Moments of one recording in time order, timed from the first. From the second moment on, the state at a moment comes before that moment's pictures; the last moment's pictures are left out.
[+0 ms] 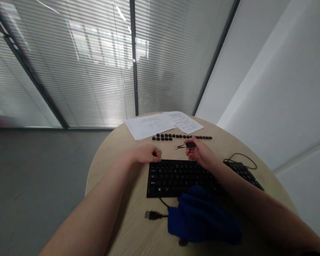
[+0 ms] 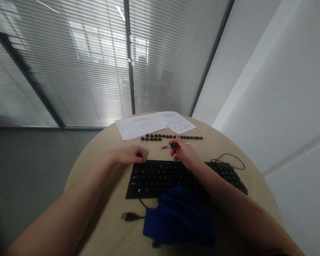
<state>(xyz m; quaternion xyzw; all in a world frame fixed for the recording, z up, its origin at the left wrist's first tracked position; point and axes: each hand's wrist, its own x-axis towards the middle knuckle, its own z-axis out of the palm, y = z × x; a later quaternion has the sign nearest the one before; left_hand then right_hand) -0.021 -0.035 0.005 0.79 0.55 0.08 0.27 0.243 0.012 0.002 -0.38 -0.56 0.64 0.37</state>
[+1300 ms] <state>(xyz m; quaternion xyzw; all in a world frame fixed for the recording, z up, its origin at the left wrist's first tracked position) -0.010 -0.040 0.004 0.78 0.56 0.08 0.27 0.247 -0.008 -0.026 -0.29 -0.82 0.41 0.28</state>
